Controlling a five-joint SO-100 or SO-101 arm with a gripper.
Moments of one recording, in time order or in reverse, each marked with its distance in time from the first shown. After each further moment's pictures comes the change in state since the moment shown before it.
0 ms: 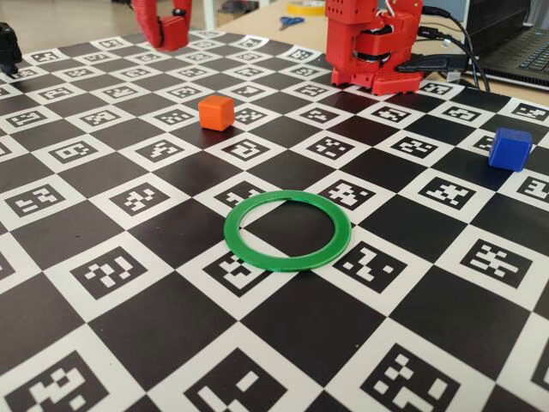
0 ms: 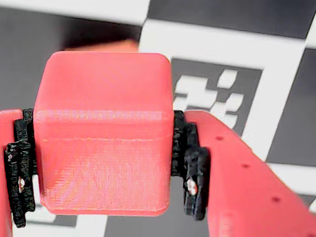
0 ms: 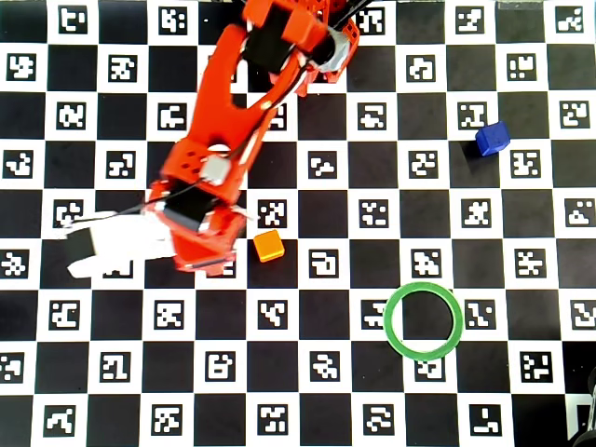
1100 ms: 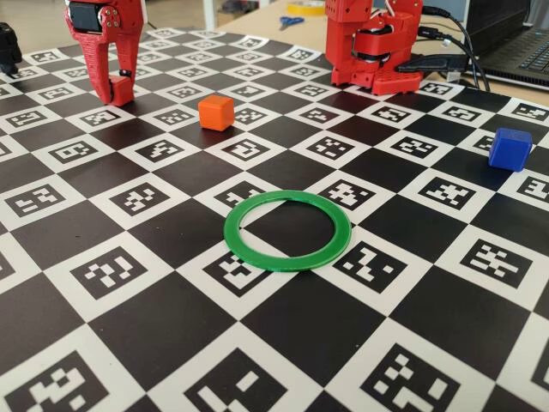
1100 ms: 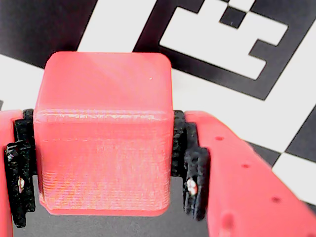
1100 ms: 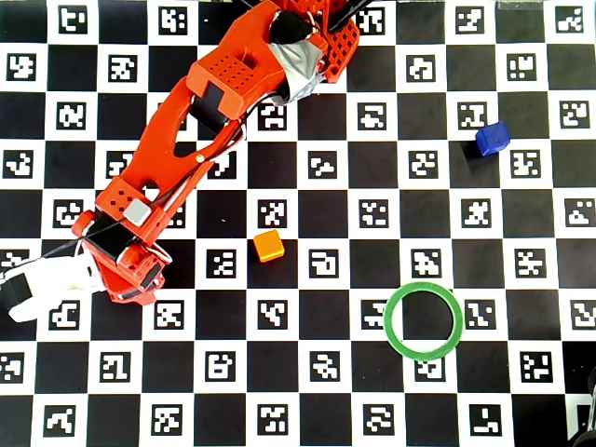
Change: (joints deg) arm 18.5 -43.1 -39.8 -5.9 -30.2
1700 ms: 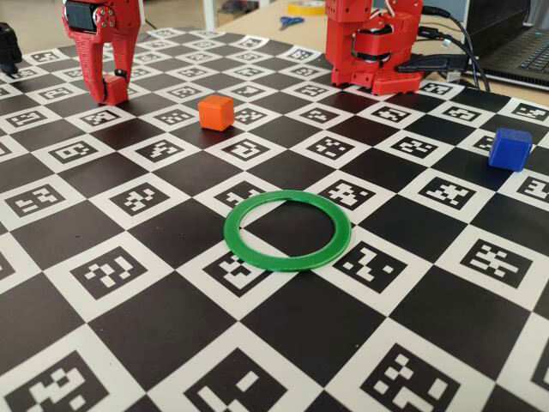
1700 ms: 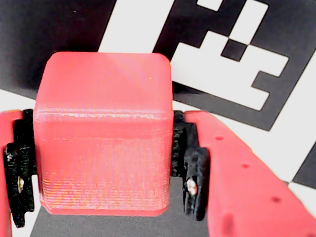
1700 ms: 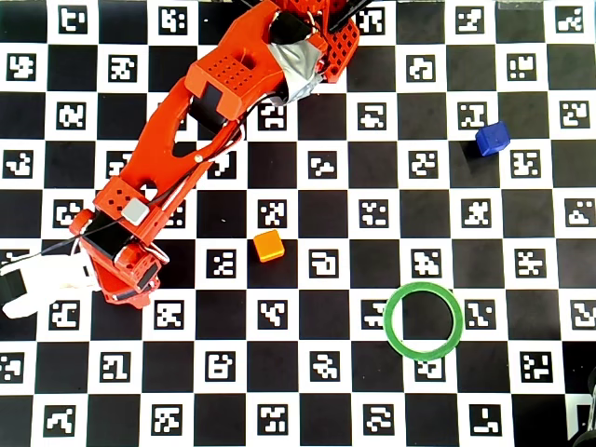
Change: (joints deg) arm 0.6 -0.8 -1.1 -2.5 1.3
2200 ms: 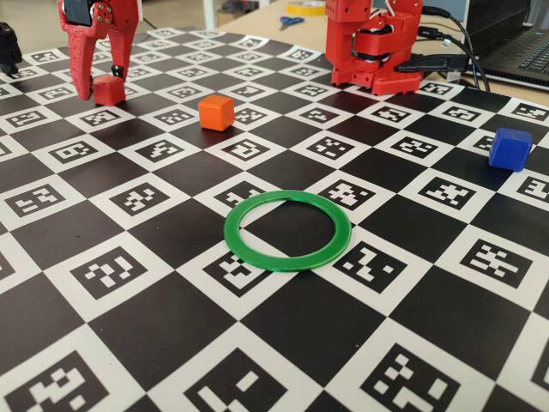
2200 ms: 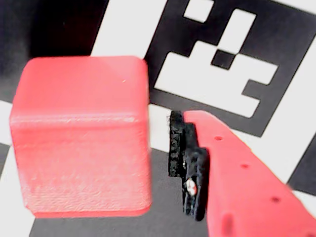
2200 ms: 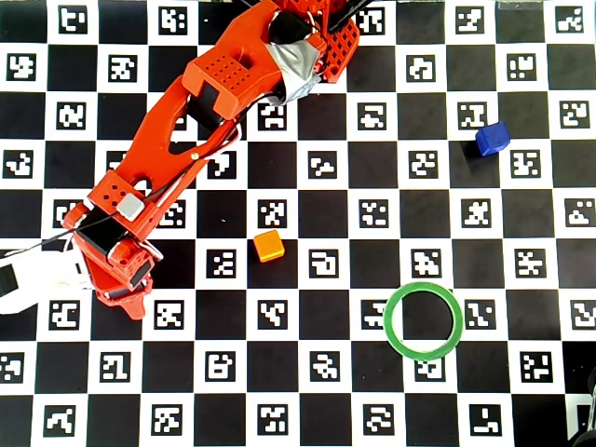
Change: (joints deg) arm 0.3 -0.2 -1.4 0.4 -0.1
